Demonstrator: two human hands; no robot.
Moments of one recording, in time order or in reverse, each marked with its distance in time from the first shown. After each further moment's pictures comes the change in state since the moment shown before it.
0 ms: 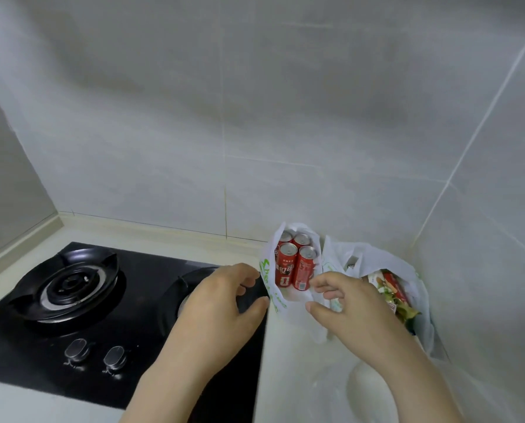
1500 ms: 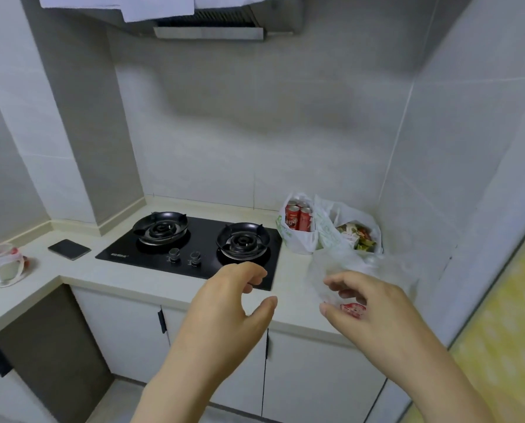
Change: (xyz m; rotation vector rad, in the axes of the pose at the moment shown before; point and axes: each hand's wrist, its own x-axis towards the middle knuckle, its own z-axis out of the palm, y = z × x) left_hand -0.442 0.106 -0.077 0.020 0.155 0.070; right_hand -0.457 -0.094 -0.043 -0.019 0.095 -0.105
